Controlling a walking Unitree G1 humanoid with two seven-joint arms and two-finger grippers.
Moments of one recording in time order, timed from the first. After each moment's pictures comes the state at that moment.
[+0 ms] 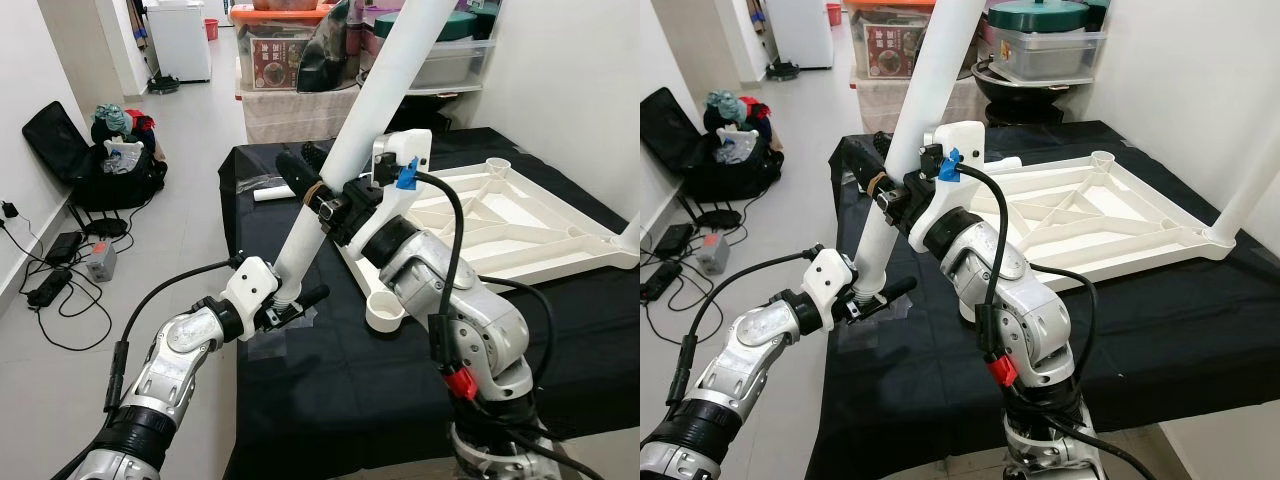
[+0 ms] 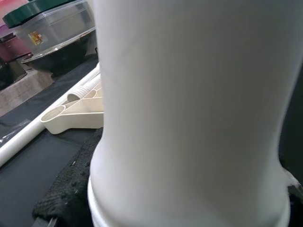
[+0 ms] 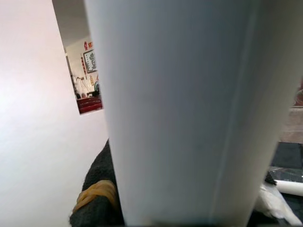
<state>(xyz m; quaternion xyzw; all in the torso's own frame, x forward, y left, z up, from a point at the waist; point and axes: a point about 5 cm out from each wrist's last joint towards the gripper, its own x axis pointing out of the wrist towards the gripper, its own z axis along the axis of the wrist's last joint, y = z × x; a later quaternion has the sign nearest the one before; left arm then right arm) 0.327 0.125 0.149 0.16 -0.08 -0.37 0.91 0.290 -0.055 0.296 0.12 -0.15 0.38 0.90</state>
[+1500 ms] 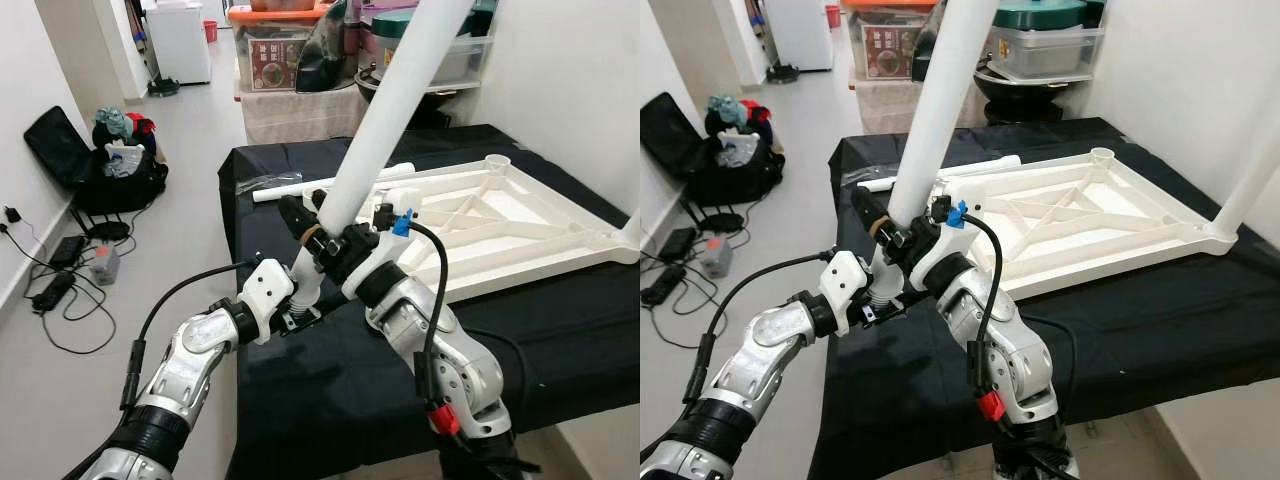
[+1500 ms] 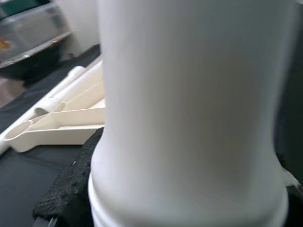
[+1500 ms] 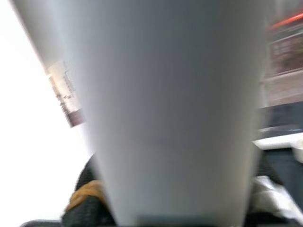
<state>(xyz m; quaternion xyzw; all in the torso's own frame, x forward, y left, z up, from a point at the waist) 0.322 0.103 0.149 0.14 -0.08 -0.43 0.89 0.292 -0.063 0.243 0.19 -0.11 0.32 0.92</state>
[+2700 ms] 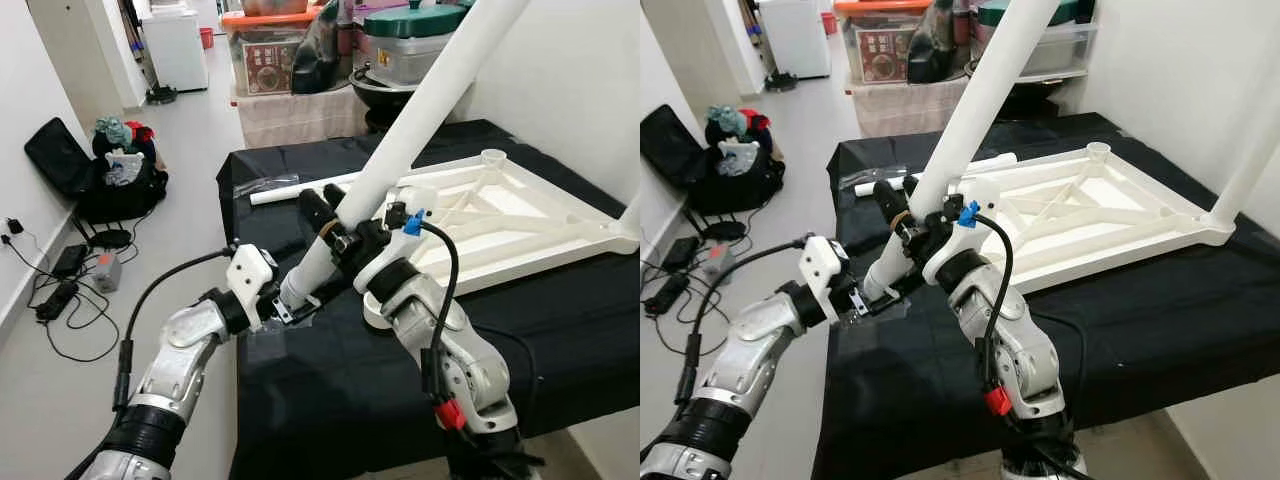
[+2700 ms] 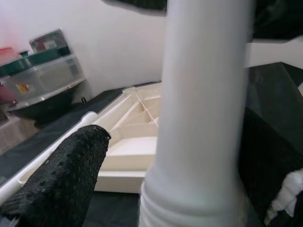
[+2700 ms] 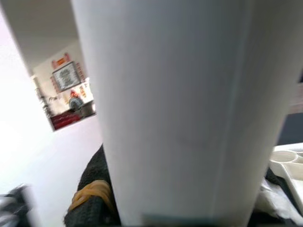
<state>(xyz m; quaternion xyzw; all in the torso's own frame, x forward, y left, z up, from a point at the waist) 0.320 0.120 0.178 0.08 -0.17 -0.41 0.89 0.305 -0.081 0.247 0.16 -0.14 0.29 0.93</state>
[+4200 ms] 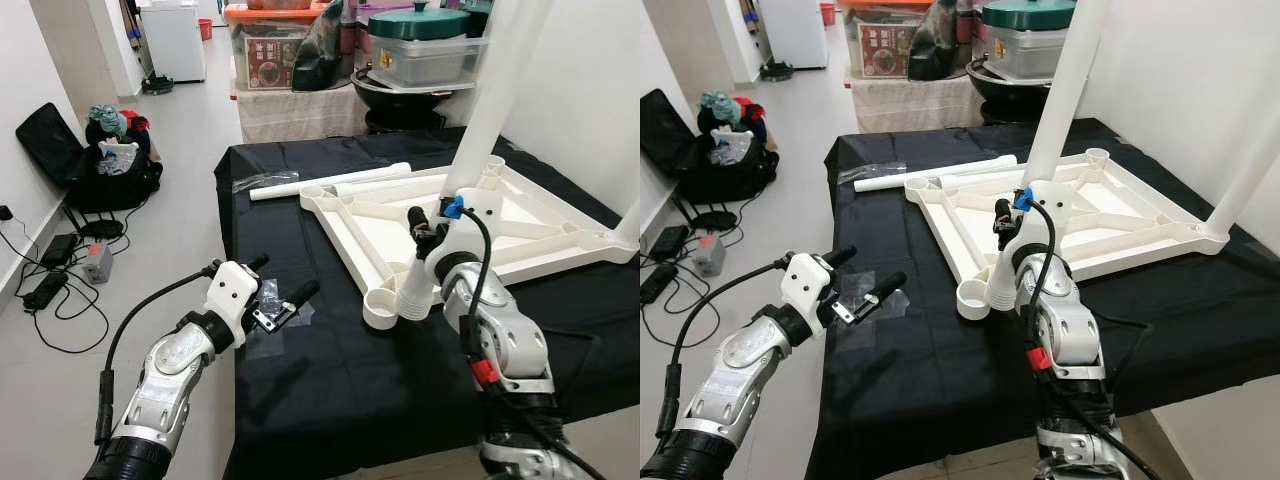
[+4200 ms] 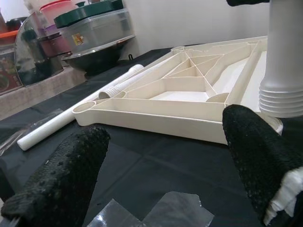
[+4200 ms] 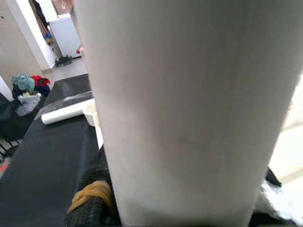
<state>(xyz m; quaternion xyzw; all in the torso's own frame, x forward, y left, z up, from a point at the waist) 0.312 0.140 0.146 0.10 -0.10 -0.29 0.95 0.341 -0.158 0.219 0.08 -0.01 -0.02 1.00</state>
